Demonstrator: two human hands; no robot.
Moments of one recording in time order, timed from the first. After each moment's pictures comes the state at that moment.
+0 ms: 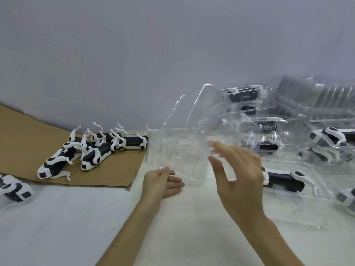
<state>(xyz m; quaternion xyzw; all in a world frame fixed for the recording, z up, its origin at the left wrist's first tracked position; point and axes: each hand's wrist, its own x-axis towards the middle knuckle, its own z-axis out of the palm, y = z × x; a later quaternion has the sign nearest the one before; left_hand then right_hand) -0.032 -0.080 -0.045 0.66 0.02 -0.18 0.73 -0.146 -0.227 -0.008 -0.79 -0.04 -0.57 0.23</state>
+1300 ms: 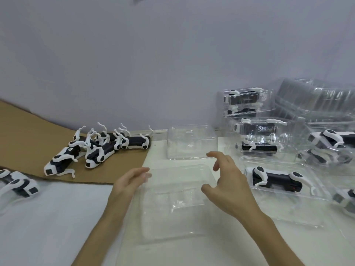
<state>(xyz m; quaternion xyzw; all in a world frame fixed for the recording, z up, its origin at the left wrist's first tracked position) -0.052 0.007 -0.041 0.72 -0.12 -0.05 0.68 -0.146 -0.233 -0.019 -0.91 0.11 -0.19 0.34</state>
